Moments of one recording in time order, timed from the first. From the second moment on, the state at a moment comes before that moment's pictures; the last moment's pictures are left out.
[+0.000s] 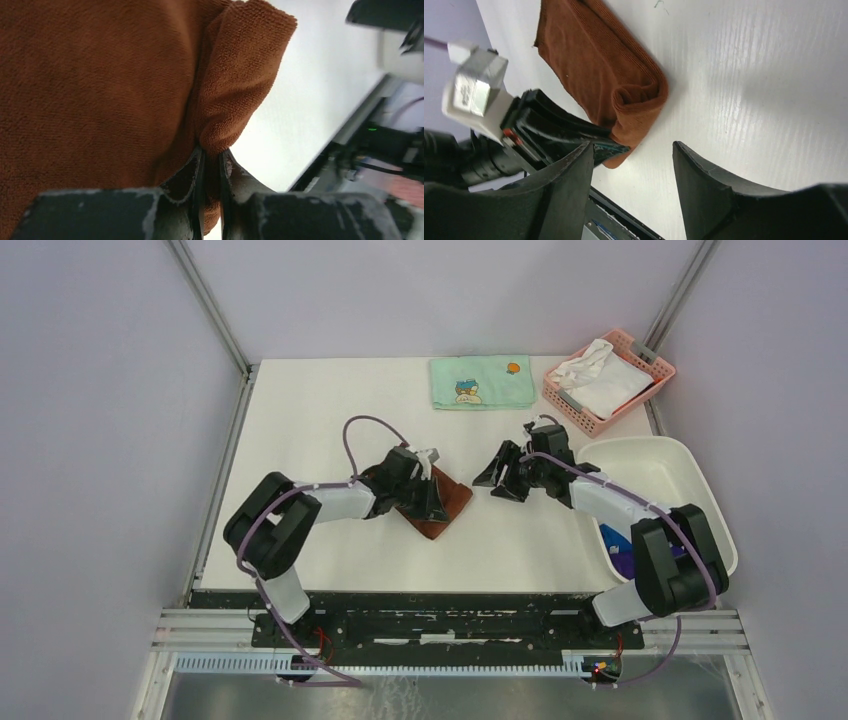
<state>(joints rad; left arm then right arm) -0.70 1.74 0.88 0.01 0.36 -0.51 0.34 1.47 0.81 -0.13 -0.40 0.79</state>
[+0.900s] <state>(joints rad) -0.49 1.94 0.66 0.66 0.80 -1.13 0.47 1.67 0.79 0.10 -0.36 0.92</state>
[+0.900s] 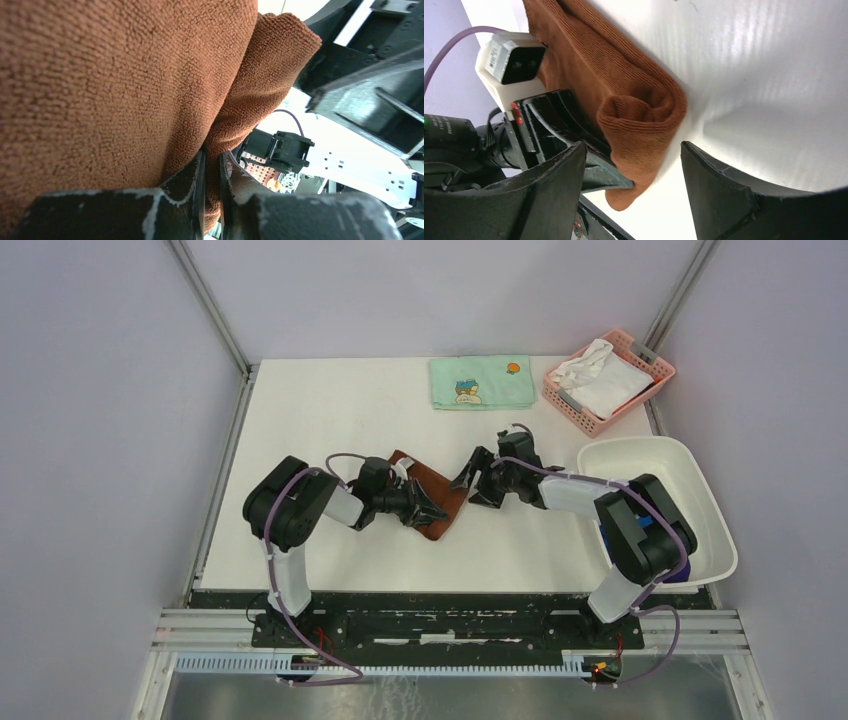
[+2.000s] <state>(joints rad) -0.56 1.69 0.68 0.27 0.52 -0.94 0.58 1.93 1.36 -0.69 -0.06 0.80</state>
